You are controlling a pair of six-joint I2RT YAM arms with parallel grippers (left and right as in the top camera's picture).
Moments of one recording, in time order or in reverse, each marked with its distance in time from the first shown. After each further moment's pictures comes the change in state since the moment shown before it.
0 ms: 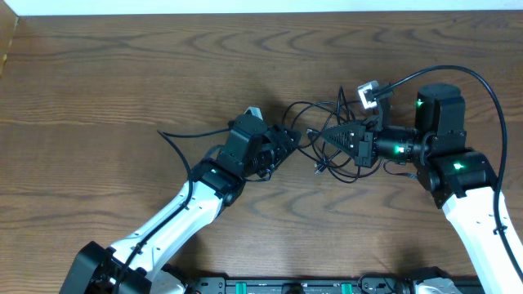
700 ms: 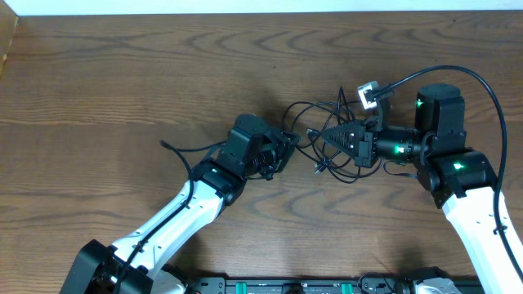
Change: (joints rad) left arm 0.000 0.008 0.000 0.011 0.038 -0.297; right arm 0.000 0.000 0.000 -0.008 0.000 0.005
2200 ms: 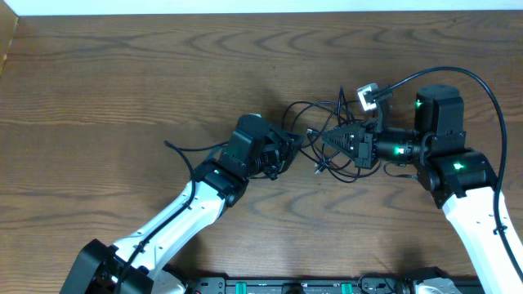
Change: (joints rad) left arm -0.016 0.002 0.000 0.047 0.020 -0.021; right arm 0.000 0.000 0.000 -0.023 0.000 0.000
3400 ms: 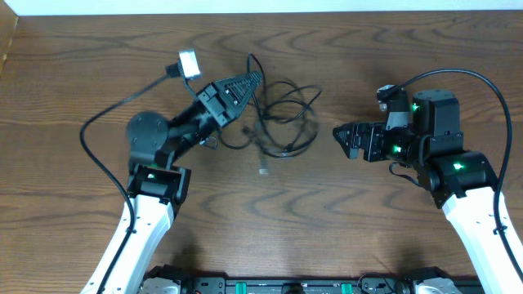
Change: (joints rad) left arm 0.388 -0.244 -0.003 0.668 0.433 0.330; right arm 0.001 0.001 0.000 -0.119 0.527 0.007
